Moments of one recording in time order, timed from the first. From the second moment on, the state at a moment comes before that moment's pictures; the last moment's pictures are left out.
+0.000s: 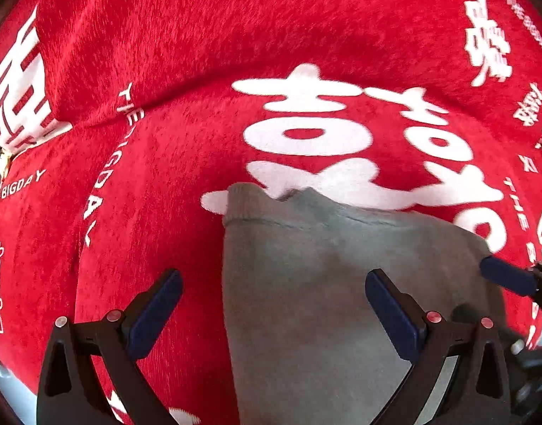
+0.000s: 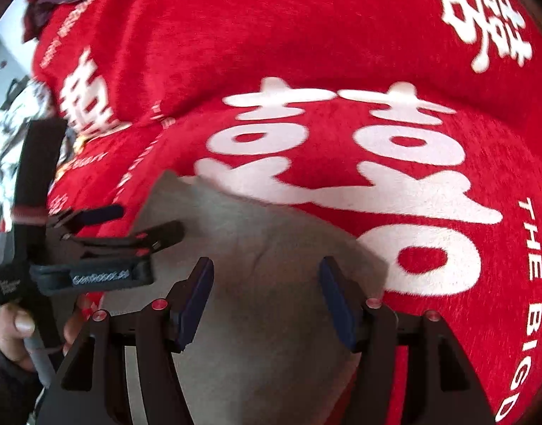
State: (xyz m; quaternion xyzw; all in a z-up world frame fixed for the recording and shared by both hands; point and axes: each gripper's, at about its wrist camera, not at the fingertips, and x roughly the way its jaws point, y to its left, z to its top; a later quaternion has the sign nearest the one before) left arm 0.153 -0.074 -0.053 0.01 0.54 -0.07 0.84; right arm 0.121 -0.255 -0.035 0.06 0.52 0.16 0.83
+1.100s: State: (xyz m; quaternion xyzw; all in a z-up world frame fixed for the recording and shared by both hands) left arm 0.005 -0.050 -0.021 0.03 0.49 -0.06 0.87; right arm -0.037 -0.209 0.008 -0.19 0.49 0.15 0.84
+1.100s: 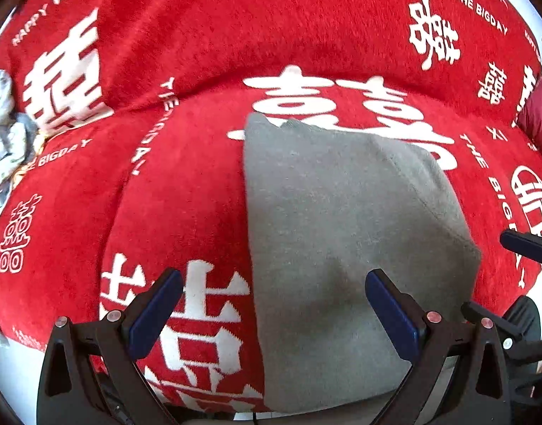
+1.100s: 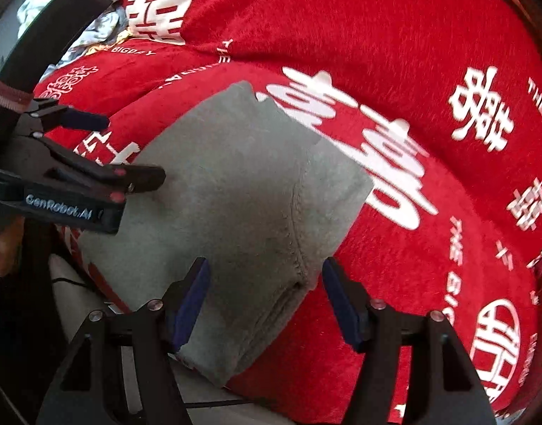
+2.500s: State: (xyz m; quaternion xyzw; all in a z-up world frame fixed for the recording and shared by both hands) left arm -0.026 -0.072 -0.040 0.08 0.56 -0.09 0.82; right arm -0.044 -0.219 0.000 -0.19 0.51 0.09 0.84
